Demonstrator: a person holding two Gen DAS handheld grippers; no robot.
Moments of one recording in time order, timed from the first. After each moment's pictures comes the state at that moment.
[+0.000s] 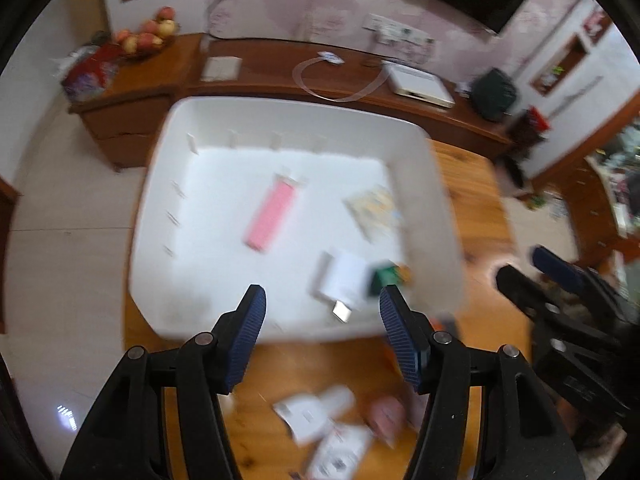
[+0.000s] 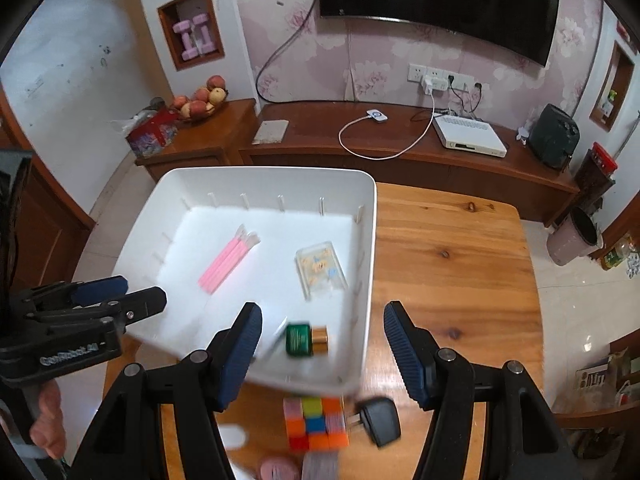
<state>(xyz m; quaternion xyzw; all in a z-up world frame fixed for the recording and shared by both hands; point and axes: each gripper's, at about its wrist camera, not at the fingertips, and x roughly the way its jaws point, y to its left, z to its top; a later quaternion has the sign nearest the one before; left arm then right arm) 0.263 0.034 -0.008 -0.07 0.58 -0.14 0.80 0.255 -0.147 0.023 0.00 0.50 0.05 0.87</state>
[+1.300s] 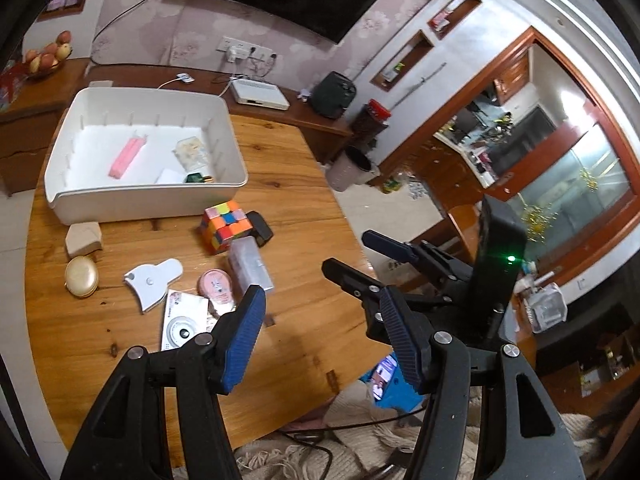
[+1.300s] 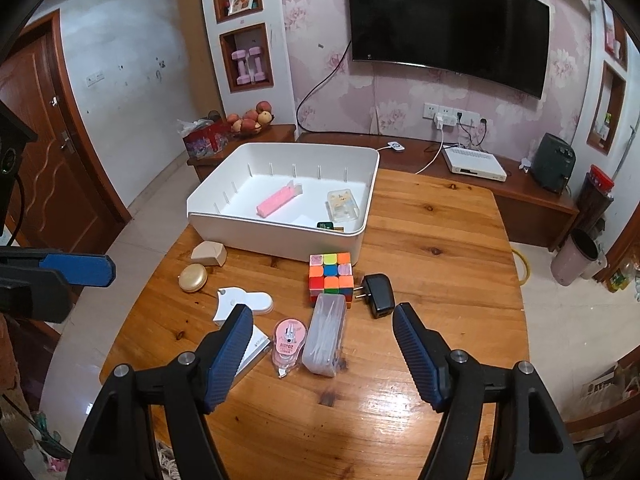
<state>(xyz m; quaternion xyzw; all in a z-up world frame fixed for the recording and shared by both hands) 0.065 0.016 0.051 -0.14 0.48 -0.36 0.79 0.040 -0.180 0.041 -0.01 0.42 0.11 0.90</state>
